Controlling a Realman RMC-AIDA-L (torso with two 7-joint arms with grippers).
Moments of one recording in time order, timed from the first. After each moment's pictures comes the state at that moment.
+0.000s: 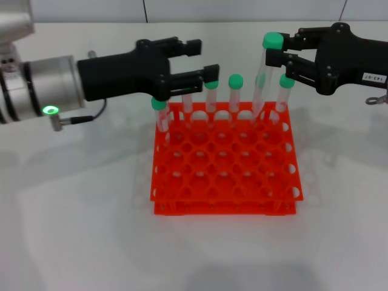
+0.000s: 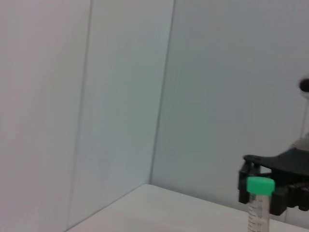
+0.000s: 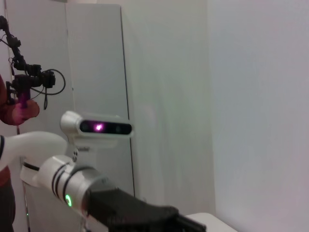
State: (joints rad) left arm -0.63 -2.08 0.86 0.60 1.69 1.50 -1.35; right arm 0.45 2.02 -1.14 -0.97 -1.43 -1.44 1.43
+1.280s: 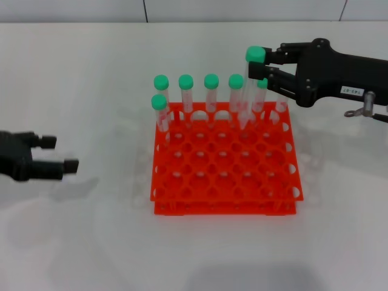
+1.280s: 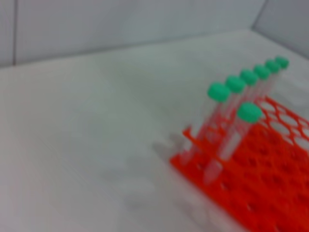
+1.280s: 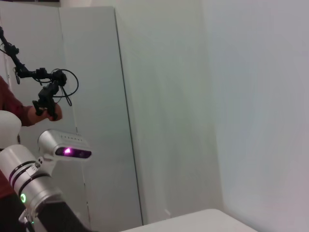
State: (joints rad) left arm -0.36 -1.97 0.72 0.98 2.17 1.66 -1.74; right arm 0.44 2.02 -1.25 -0.91 -1.35 -1.36 1.41
